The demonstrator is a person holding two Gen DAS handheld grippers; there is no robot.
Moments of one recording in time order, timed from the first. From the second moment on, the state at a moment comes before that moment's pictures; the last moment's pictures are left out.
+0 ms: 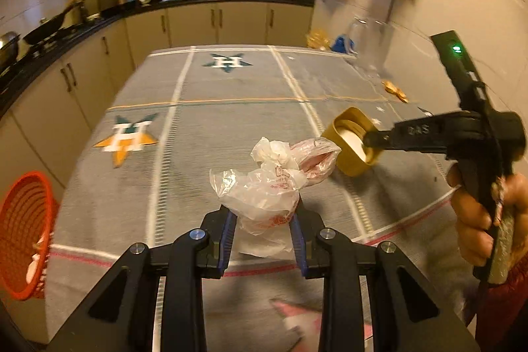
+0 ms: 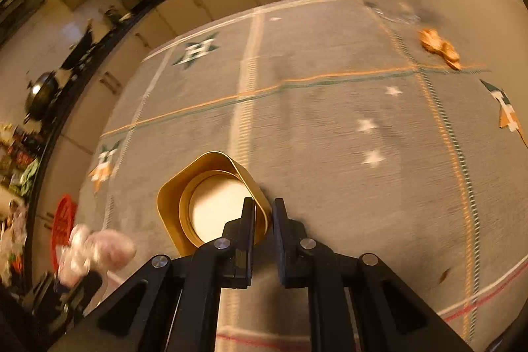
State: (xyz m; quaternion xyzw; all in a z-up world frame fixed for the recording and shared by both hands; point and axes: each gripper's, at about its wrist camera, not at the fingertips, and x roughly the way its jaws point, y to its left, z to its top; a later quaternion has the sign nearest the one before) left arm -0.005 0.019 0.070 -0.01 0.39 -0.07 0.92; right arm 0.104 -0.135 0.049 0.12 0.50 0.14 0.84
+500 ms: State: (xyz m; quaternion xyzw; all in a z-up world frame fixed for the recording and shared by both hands) left arm -0.062 0.168 0.084 -0.07 0.36 0.06 0.93; right arm 0.064 0.039 0.075 0.03 0.49 0.27 0.83
